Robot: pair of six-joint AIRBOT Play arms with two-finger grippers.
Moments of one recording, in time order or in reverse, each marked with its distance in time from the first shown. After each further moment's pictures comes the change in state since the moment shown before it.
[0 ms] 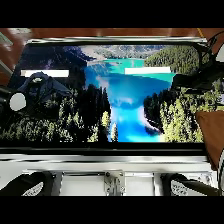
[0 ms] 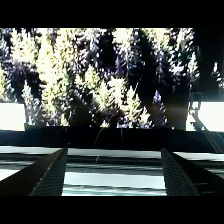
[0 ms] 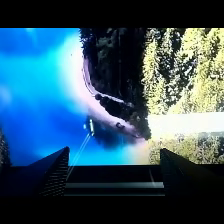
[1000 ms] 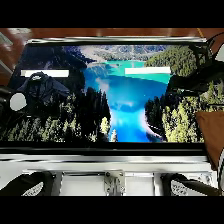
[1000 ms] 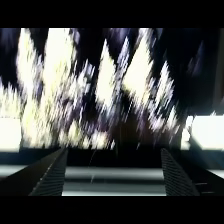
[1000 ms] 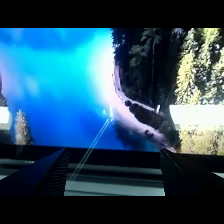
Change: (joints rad) left arm 0.000 -0.001 0.000 -0.001 0.096 0.000; right arm 0.000 -0.003 0.000 0.105 0.076 0.000
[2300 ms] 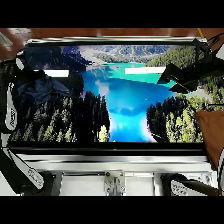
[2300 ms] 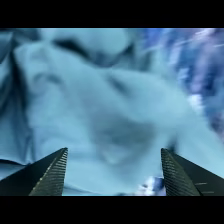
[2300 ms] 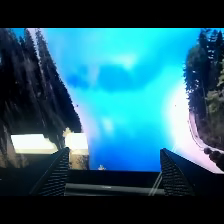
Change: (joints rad) left arm 0.508 -1.025 0.943 -0.107 0.257 0.119; right arm 0.001 -0.001 0.000 0.177 -0.154 0.227
